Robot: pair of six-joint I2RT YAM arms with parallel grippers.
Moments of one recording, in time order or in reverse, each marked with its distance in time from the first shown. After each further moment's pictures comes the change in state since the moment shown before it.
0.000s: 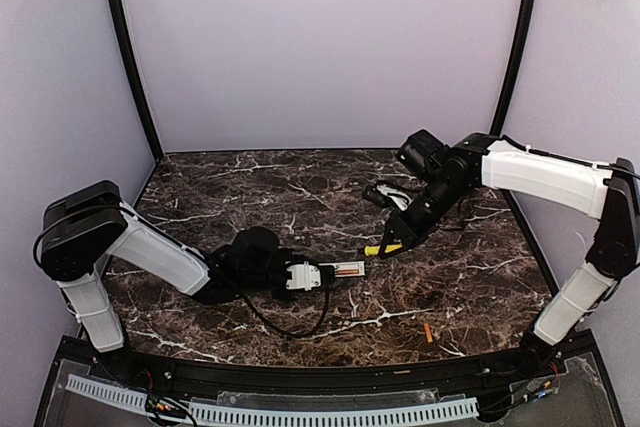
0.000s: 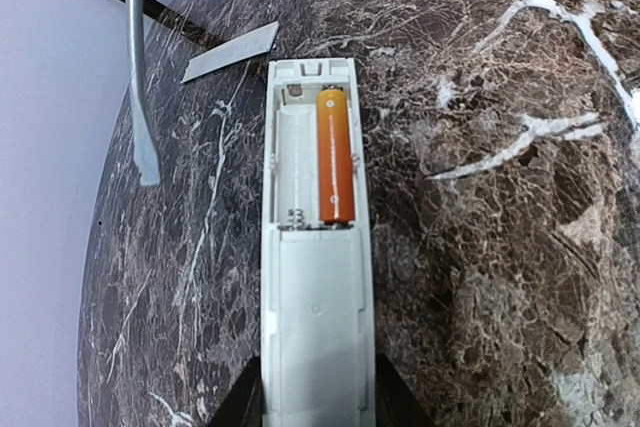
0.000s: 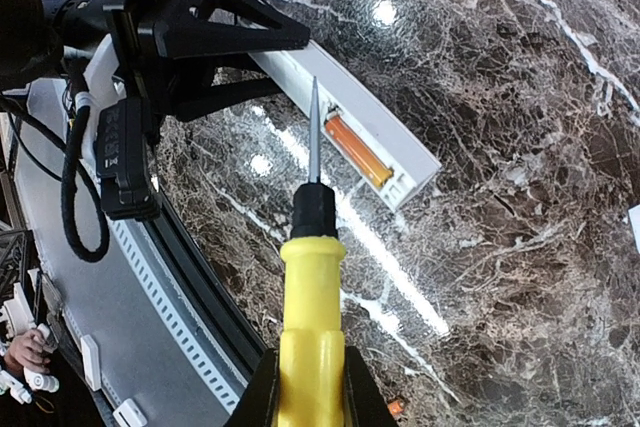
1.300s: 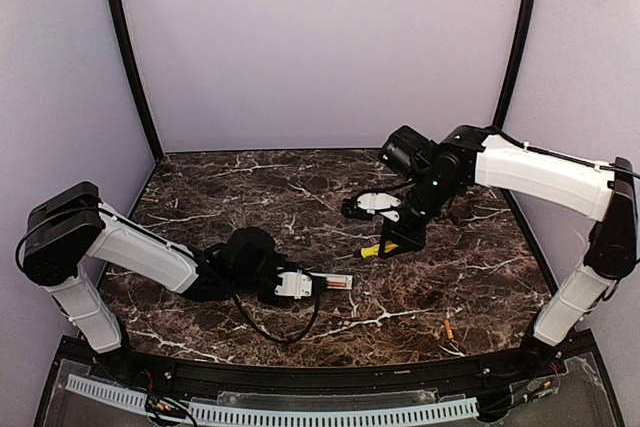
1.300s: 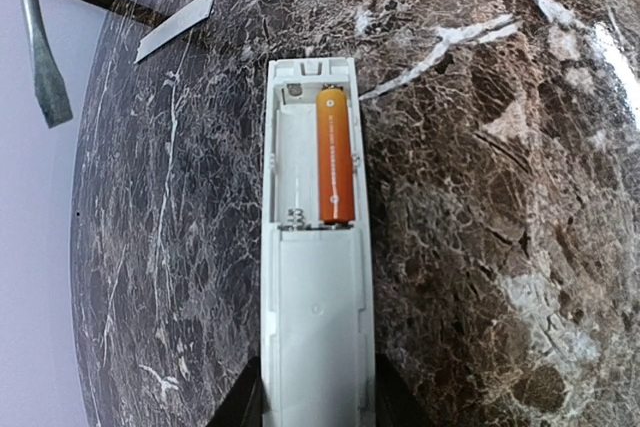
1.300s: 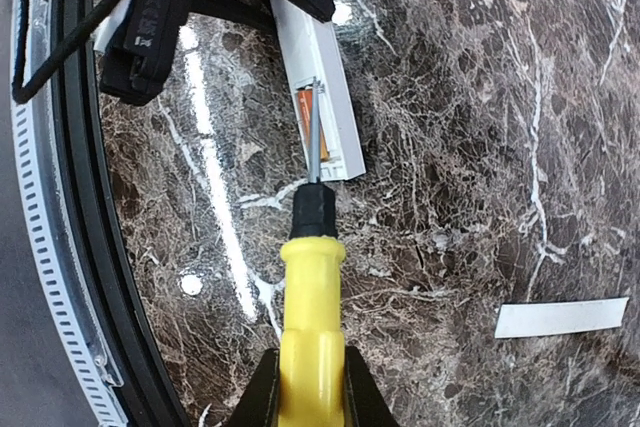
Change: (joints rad) left arm 0.000 -0.105 -0.019 -0.225 -0.009 0.091; right arm 0.123 0.019 0.116 -0.107 0.251 -0.507
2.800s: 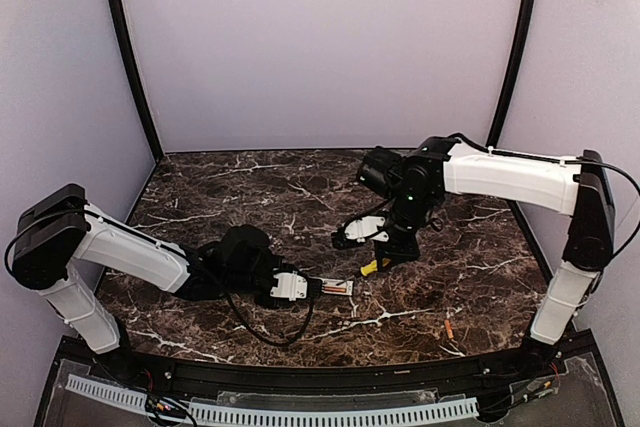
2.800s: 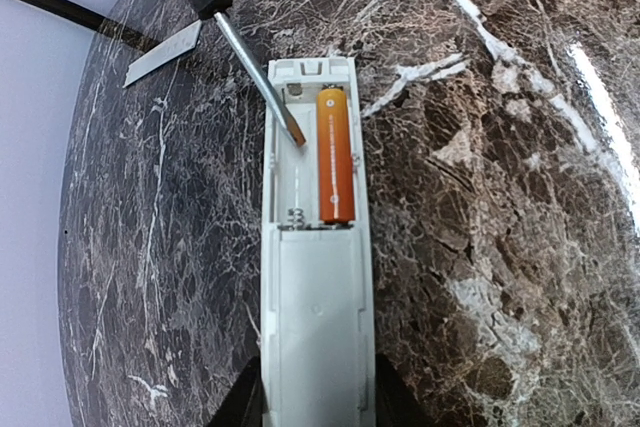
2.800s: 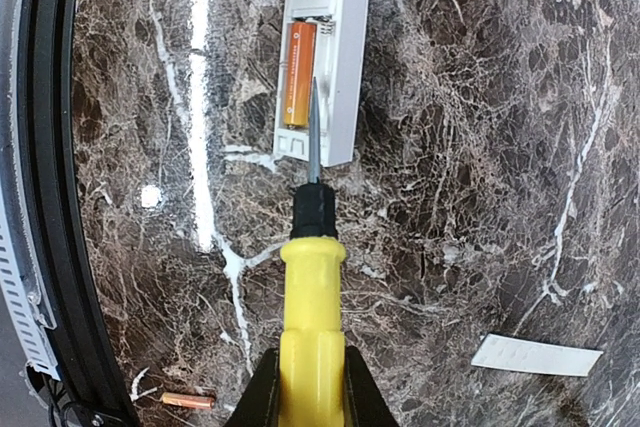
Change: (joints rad) left arm 0.000 -0.065 -0.018 -0.056 0.080 -0.018; right arm 0.050 0.132 0.040 -0.061 0.090 -0.252
